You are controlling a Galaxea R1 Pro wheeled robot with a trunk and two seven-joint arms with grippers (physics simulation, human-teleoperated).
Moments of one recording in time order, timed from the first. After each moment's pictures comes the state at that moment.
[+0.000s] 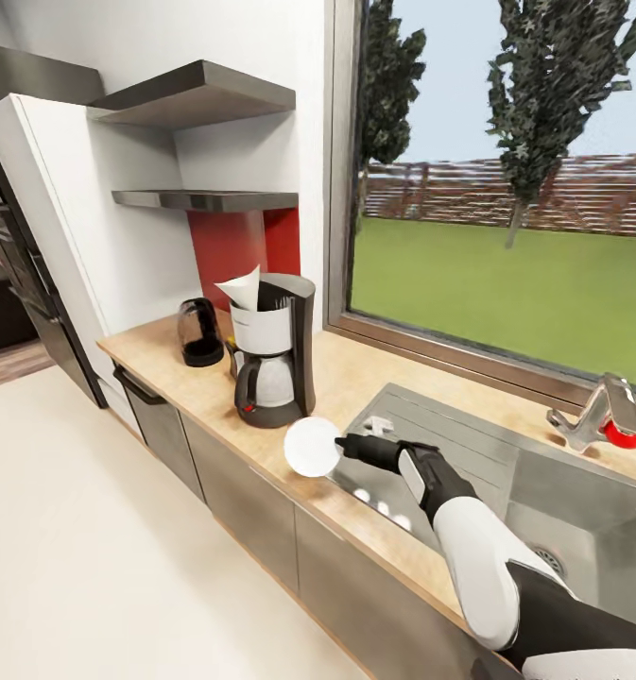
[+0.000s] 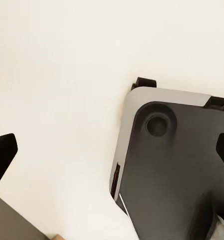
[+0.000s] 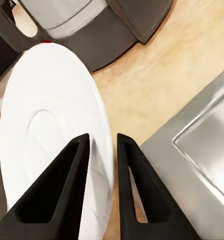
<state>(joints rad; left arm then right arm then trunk) -0.09 0.14 0.07 -0.32 0.12 0.15 -0.04 -0.96 0.17 -0.40 -0.42 0.18 0.38 0.57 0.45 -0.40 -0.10</state>
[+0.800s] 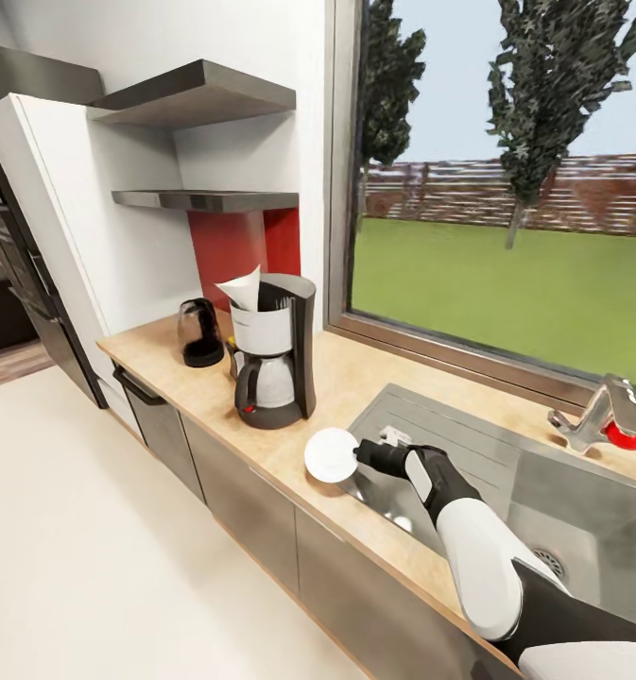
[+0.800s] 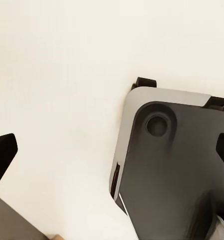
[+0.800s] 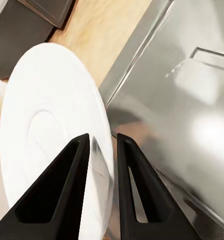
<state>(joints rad) -0.09 0.14 0.08 -0.32 0.12 0.15 -0.04 -0.96 0.17 -0.54 -0.42 0.17 0.49 0.36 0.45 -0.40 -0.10</state>
